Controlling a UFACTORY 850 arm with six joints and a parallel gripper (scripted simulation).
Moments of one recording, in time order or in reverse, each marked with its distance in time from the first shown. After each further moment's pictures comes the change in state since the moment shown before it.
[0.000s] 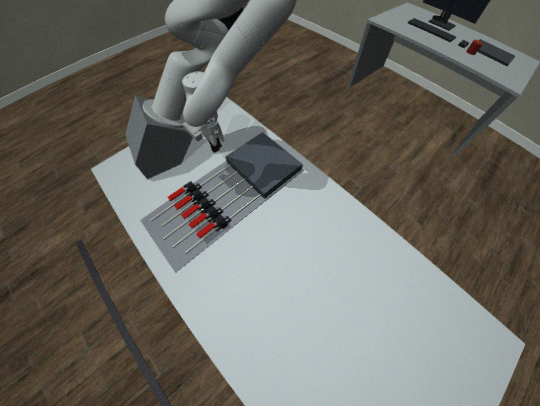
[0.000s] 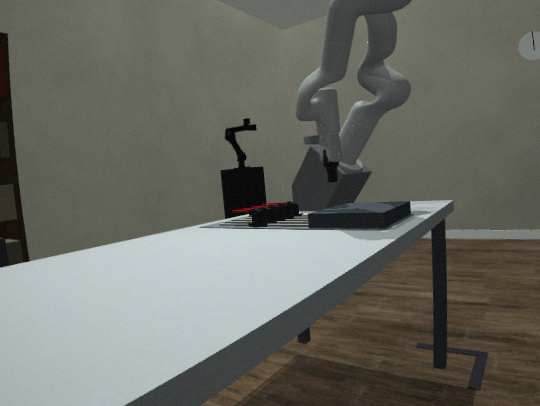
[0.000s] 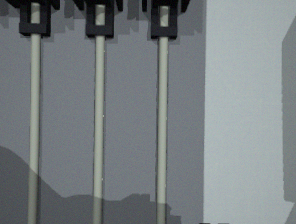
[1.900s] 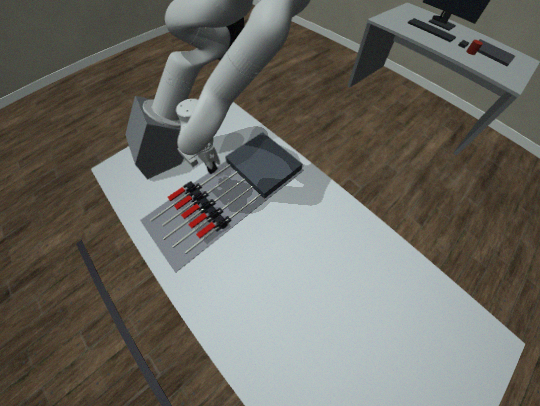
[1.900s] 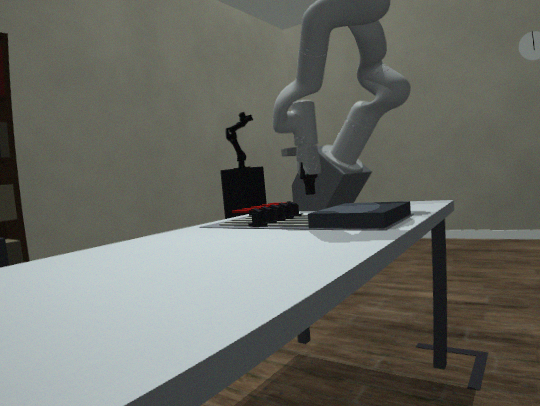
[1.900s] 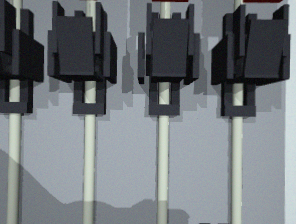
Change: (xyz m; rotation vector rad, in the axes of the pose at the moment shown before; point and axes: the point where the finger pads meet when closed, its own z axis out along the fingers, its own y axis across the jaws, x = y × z) arm 0.067 -0.054 0.037 0.000 0.000 0.000
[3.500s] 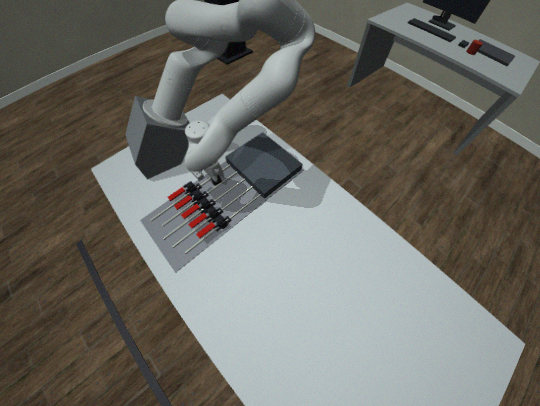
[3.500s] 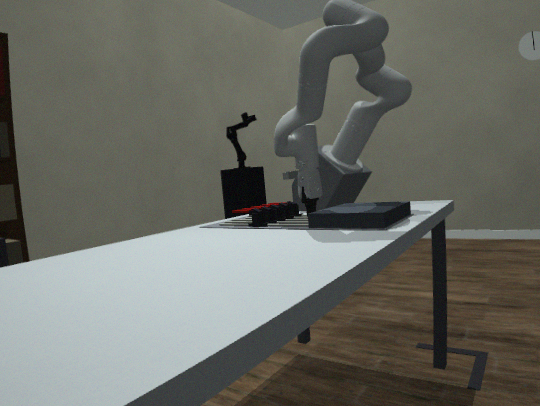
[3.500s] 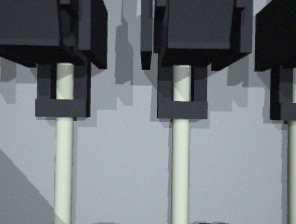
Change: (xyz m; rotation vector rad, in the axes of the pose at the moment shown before) arm 0.001 -0.003 0.085 0.000 -0.001 0.000
